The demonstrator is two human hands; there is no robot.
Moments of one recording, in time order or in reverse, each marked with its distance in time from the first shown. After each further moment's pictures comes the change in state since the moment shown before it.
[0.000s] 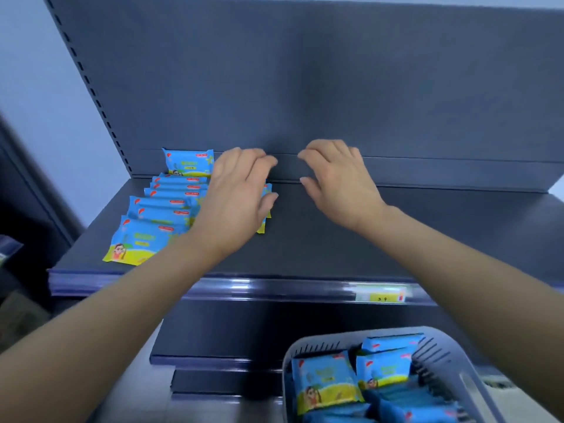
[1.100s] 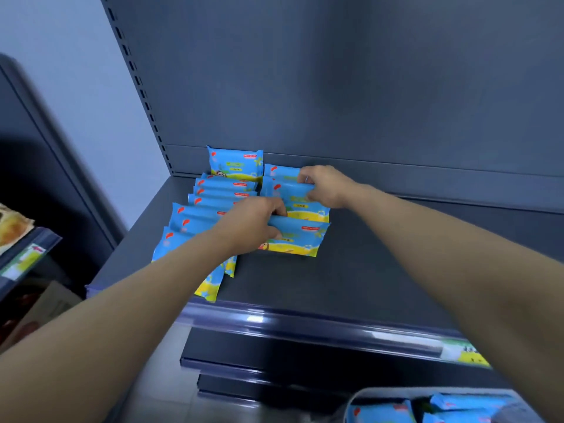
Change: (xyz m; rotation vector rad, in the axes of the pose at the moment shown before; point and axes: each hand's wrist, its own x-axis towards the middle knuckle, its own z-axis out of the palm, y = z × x) left_hand -0.013 -0.130 0.059 -0.306 -0.664 -0.386; right_hand 0.144 -0.018 0.153 0.379 -0.566 0.130
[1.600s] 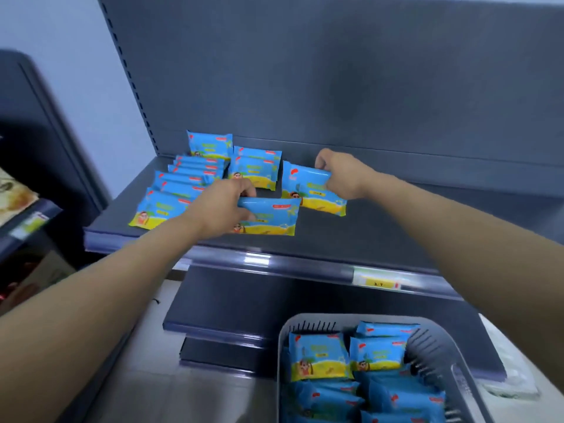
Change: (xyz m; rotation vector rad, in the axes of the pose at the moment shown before) left_hand -0.098 0.108 0.009 -0.067 0.108 -0.049; right_hand -0.189 0.038 -0.059 -0.050 0.072 0.048
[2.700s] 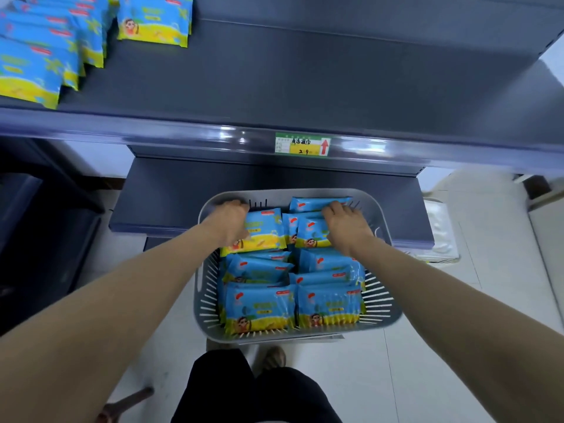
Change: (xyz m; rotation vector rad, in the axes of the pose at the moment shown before) left_hand -0.072 0.017 0.289 0.446 -0.567 -0.076; right_hand -0.220 0.177 0.244 -0.487 -0.319 0.094
